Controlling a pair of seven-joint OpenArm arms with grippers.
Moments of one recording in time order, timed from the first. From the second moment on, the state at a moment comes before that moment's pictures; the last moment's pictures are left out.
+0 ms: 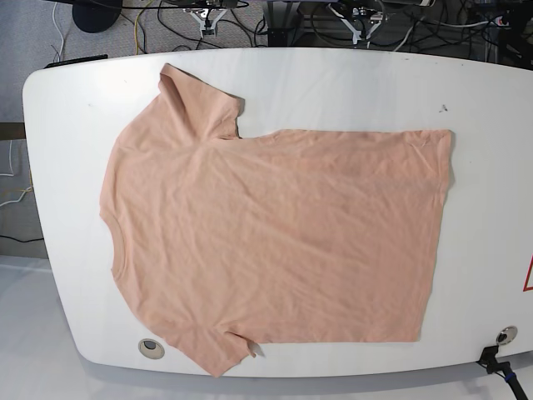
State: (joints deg) left arm -0.1 -2.1 -1.3 0.5 -0.5 -2.3 2.6; right arm -1.3 -0.5 0.3 -1.1 1.4 0.5 -2.3
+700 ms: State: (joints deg) left arm -0.5 -2.2 -1.5 0.5 -0.9 -2.5 3.1; right arm -3.4 -0.5 0.3 2.2 0.3 2.3 -1.1
